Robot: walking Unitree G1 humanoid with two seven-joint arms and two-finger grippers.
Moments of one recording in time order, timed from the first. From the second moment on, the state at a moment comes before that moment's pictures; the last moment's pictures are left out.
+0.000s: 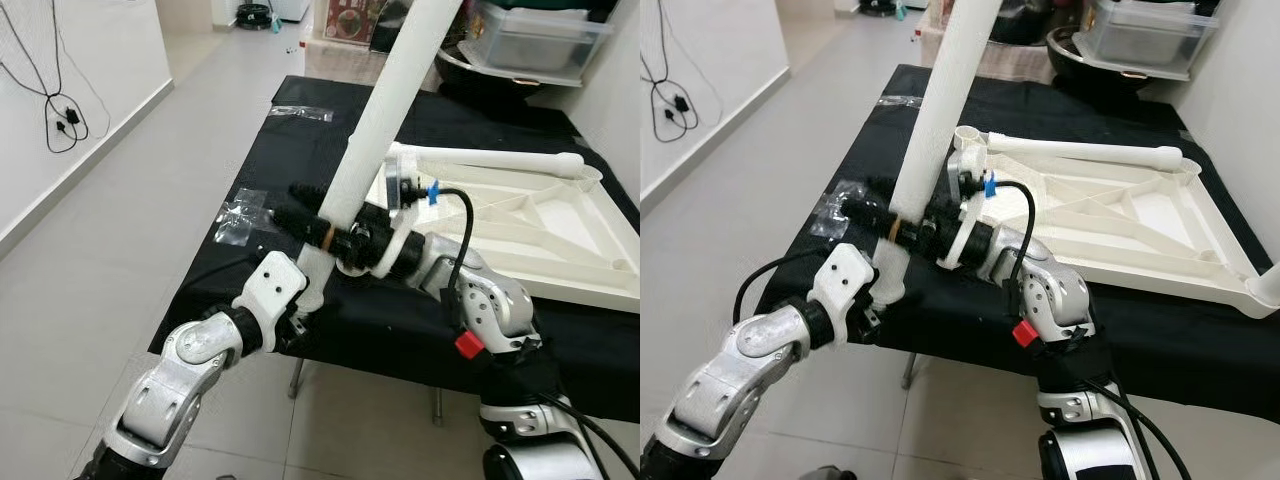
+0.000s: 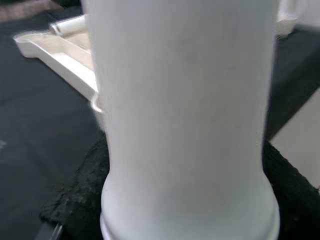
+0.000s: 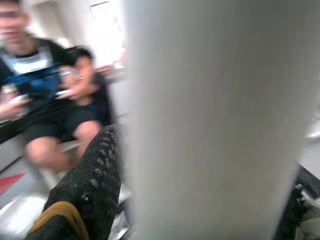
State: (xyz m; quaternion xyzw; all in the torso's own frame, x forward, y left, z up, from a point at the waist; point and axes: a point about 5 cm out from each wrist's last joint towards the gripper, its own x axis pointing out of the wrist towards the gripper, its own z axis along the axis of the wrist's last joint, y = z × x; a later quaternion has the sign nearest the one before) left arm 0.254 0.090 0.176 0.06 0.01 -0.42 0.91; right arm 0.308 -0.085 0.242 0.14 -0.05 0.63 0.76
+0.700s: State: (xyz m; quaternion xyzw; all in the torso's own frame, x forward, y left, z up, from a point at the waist) left arm 0.201 0.088 0.162 -0.05 0.11 -0.55 0.83; right arm 0.292 -0.093 0.237 0.14 0.01 0.73 0.67
